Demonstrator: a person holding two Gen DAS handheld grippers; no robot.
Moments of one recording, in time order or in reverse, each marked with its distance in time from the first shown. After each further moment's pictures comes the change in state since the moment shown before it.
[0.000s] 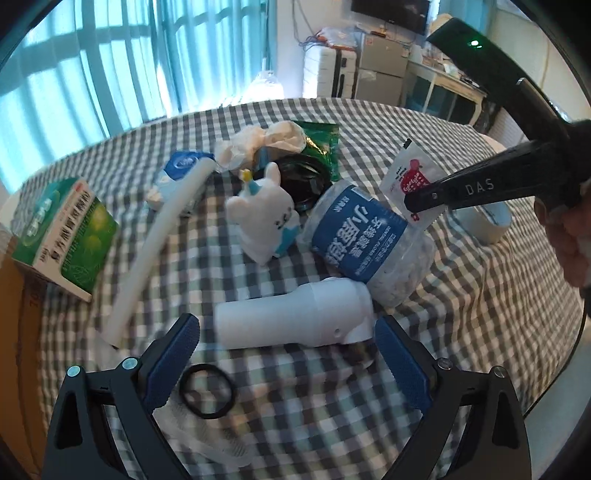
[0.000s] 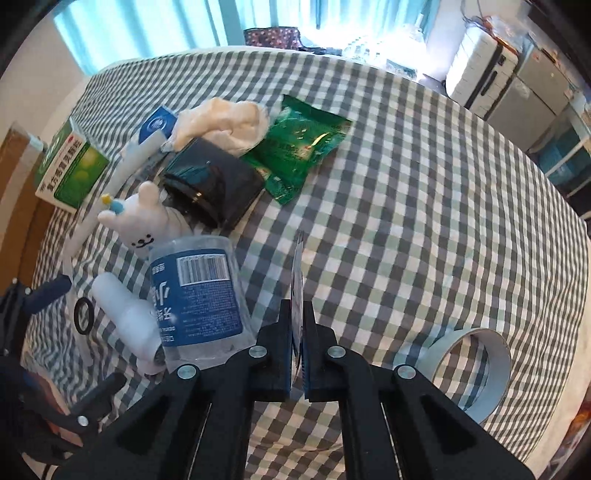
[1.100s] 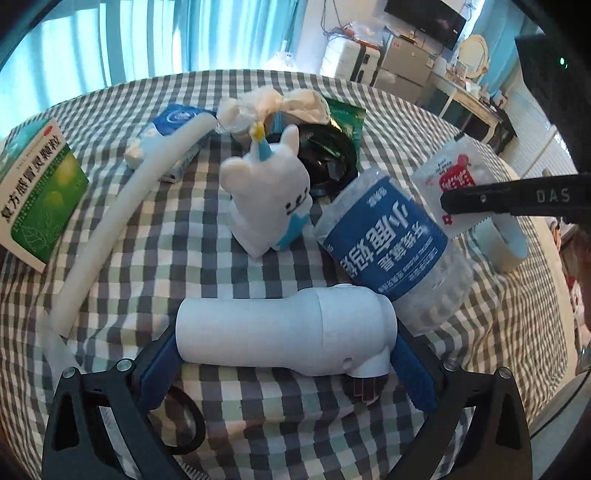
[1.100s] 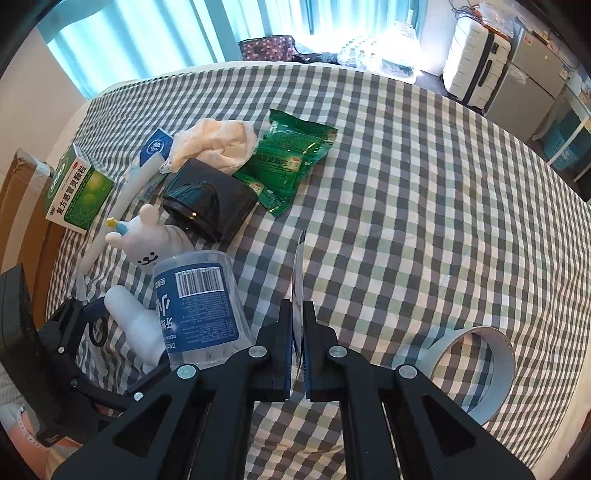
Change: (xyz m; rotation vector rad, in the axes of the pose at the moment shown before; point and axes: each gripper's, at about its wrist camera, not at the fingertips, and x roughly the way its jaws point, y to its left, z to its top) left arm 0.033 0.014 0.004 -0.145 0.048 -0.057; right arm 0.002 -0.015 0.010 0.053 -0.027 0.057
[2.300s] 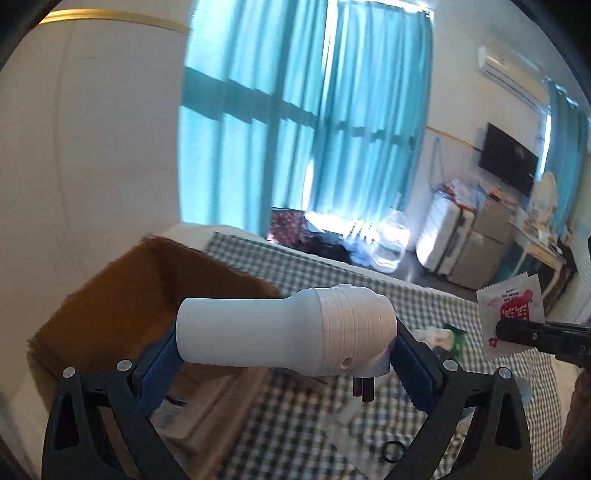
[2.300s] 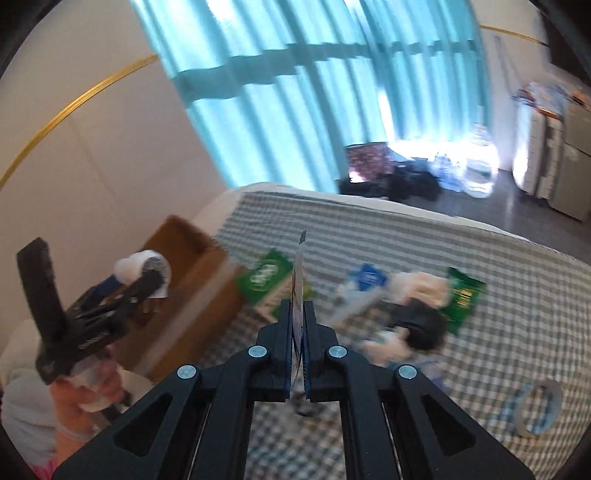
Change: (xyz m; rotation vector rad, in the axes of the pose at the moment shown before) left arm -0.258 0.186 0.010 -0.287 -0.529 0.335; right arm -0.144 0.191 0.014 -0.177 -0.409 0.364
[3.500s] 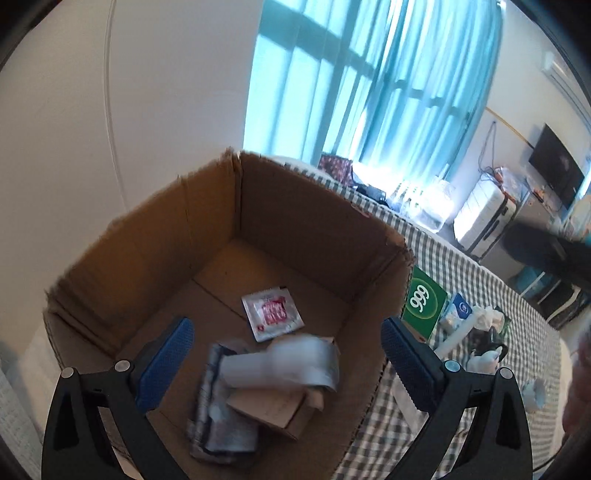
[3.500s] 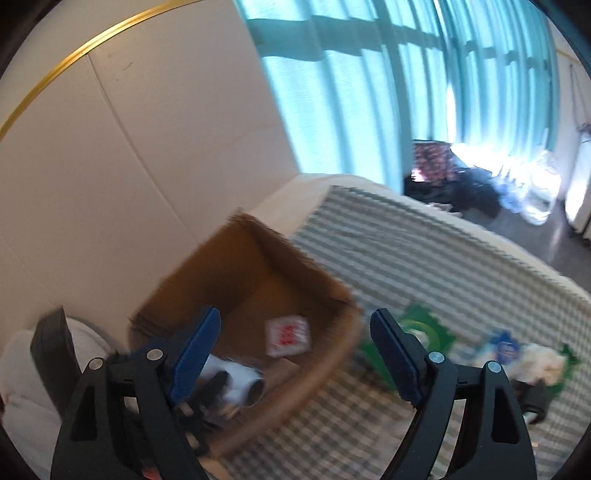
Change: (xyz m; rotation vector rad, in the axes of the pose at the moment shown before) left arm 0.040 0.086 -0.028 -0.159 0.249 0.092; right arm 0.126 0.113 0.054 -0.109 0.076 -0.016
